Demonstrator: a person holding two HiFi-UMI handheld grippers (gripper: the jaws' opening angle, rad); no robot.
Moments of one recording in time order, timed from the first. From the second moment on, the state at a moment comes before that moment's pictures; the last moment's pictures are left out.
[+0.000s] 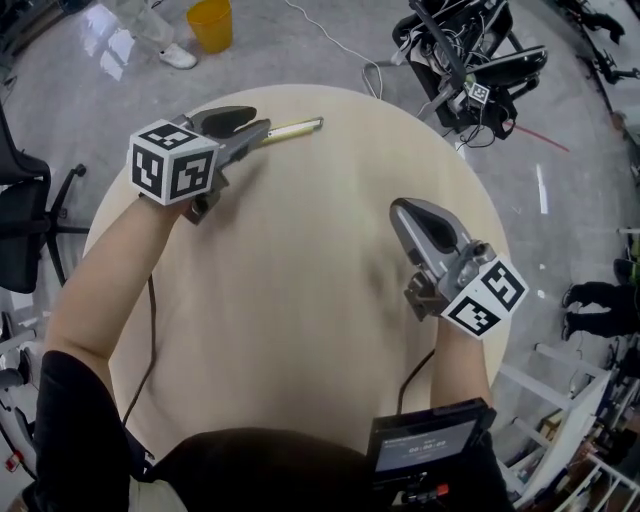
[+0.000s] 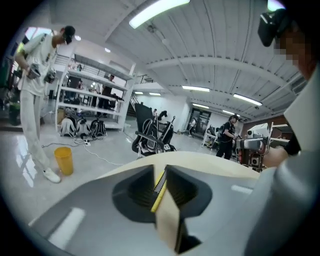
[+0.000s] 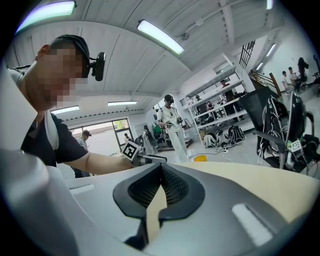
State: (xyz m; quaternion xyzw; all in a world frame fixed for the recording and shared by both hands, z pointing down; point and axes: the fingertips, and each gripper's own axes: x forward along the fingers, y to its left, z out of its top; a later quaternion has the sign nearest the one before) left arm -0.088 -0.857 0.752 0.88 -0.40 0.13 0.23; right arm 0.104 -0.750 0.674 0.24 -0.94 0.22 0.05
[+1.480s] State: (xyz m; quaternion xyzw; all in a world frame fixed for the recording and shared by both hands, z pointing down) left arm -0.157 -0.459 0.453 0.91 -0.37 -0.03 0.17; right arm 0.092 -0.520 0.450 0.32 -0.92 0.21 0.03
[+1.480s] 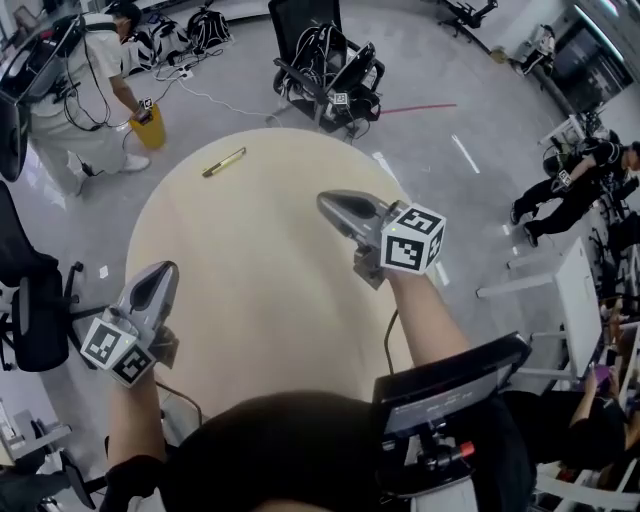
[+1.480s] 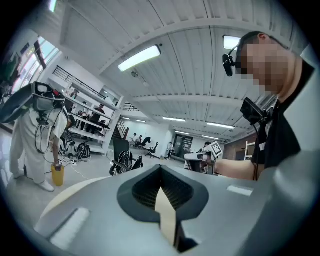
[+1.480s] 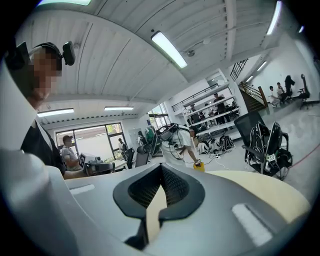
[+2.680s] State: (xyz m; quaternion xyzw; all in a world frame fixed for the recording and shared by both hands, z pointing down) left arm -0.302 -0.294 0.365 0.91 -0.39 -0.06 0.12; right arm 0.003 -0.368 0.356 0.34 -0.92 0.18 0.00
